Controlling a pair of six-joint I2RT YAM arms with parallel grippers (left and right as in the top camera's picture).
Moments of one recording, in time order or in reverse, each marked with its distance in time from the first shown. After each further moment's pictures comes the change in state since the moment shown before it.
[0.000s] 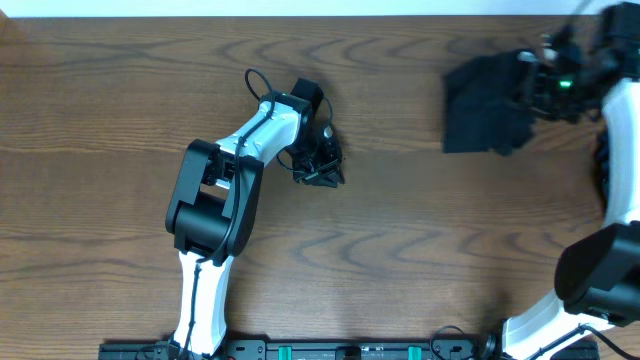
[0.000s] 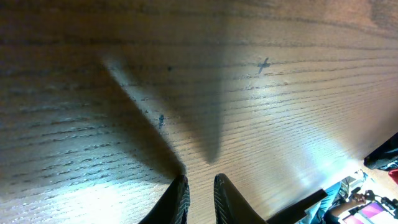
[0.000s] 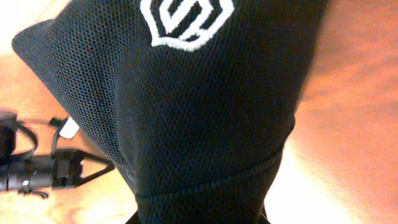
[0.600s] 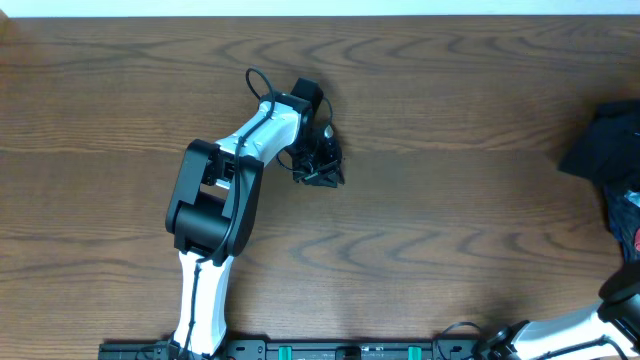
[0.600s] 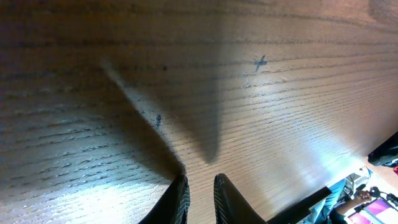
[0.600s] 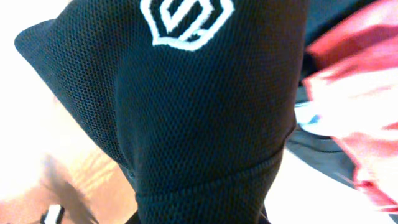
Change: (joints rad) left arm 0.000 0.000 0.000 -0.002 0.000 0.022; right arm -0.585 0.000 0.018 -0.045 -0.053 -0.029
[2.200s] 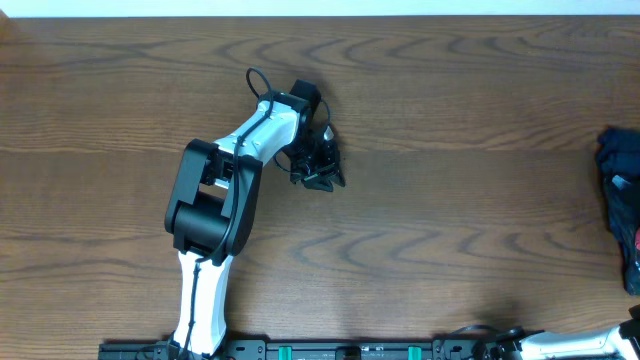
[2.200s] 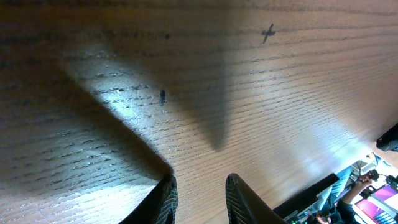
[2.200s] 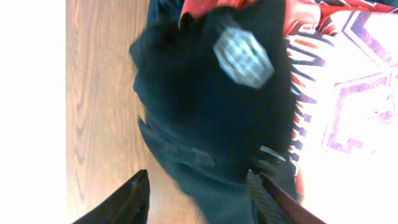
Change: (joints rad) left arm 0.006 0.001 0.001 -0.052 0.014 0.071; right arm -0.411 -0.002 0.002 0.026 -0.045 0.161
